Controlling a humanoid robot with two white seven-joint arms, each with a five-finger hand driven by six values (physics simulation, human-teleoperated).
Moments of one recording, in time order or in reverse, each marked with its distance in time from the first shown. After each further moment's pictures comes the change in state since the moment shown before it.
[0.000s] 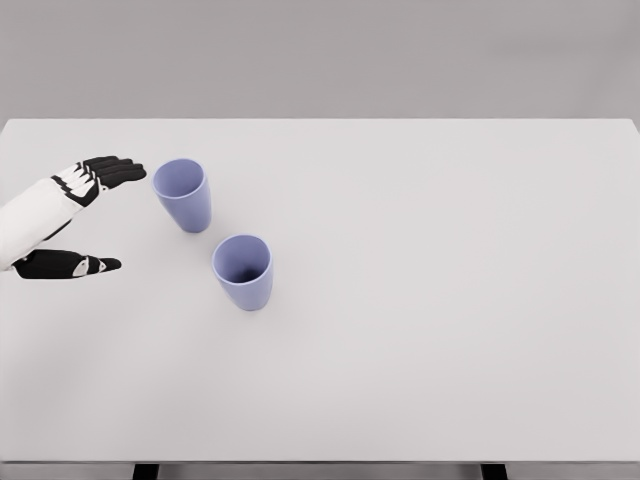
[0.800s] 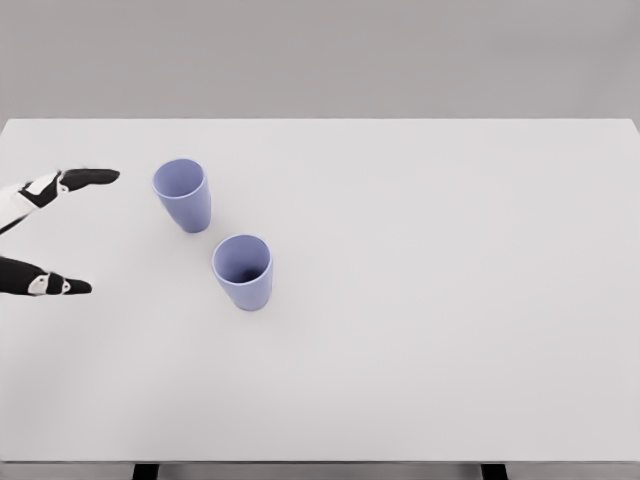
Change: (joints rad) left arm 0.061 0.236 -0.021 -0.013 0.548 0.000 -0.190; right arm 0.000 0.000 0.000 0.000 0.000 0.000 0.000
